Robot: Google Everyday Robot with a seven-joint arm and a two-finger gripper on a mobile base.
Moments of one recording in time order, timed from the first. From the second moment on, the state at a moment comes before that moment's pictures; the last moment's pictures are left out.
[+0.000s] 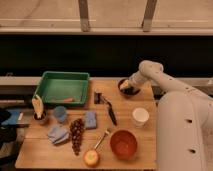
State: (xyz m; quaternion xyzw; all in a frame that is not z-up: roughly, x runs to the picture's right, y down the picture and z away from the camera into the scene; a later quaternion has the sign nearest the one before) arm 0.177 -0.001 0.972 -0.27 0.03 0.72 0.64
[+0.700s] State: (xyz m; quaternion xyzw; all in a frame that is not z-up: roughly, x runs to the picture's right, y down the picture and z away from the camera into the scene) arm 0.178 0.002 0.966 -0.26 0.03 0.72 0.64
